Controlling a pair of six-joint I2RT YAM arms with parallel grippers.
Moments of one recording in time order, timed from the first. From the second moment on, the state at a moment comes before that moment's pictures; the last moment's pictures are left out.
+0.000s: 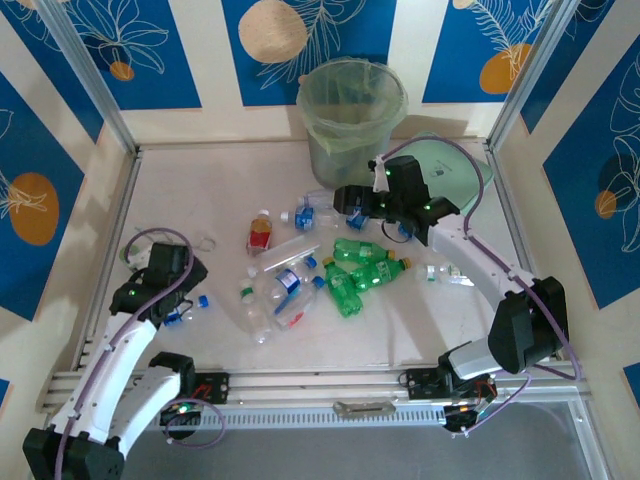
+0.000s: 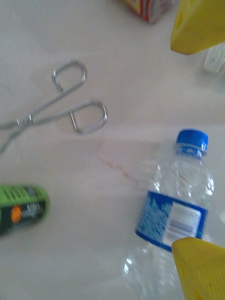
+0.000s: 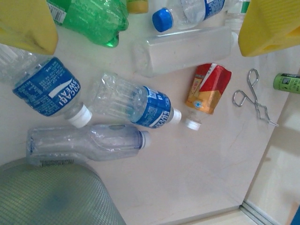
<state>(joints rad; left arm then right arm) -0.18 0.77 0.69 -0.94 -0.35 -0.90 0.42 1.43 1.15 -0.39 -0.23 0.44</state>
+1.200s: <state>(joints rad) 0.06 1.29 0.58 -0.73 -0.22 -1.52 0.43 1.31 1.05 -0.39 -0.17 0.44</state>
